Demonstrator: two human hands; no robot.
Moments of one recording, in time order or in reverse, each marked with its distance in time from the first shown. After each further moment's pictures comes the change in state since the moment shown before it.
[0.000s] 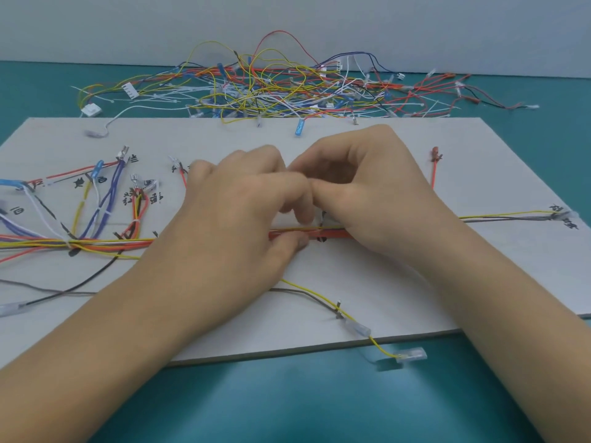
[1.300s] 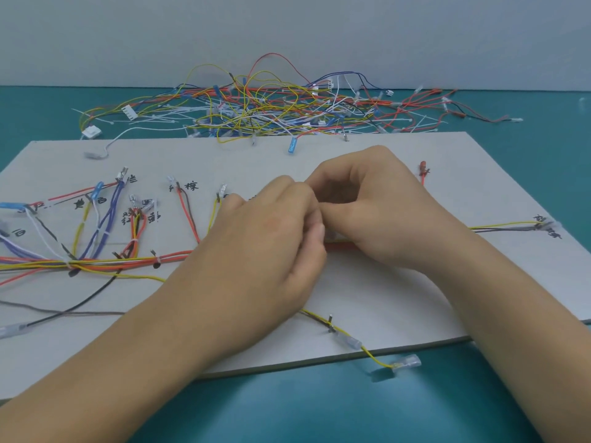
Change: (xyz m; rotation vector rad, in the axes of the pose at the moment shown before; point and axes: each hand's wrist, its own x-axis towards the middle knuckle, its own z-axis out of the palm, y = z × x) left_hand 0.002 0.022 0.005 -0.055 -0.081 0.023; right_hand -0.008 -0.006 -0.019 0.068 -0.123 0.093
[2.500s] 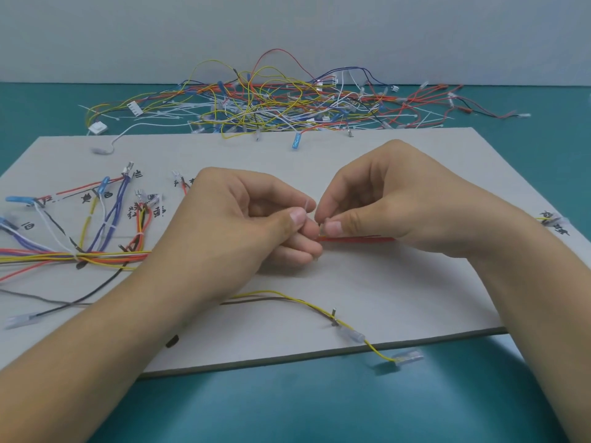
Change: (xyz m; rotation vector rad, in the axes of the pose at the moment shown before) left_hand 0.000 -0.016 -0.005 -1.022 0.041 -0.462; right_hand -0.006 -0.003 -0.025 0.000 -0.199 0.111
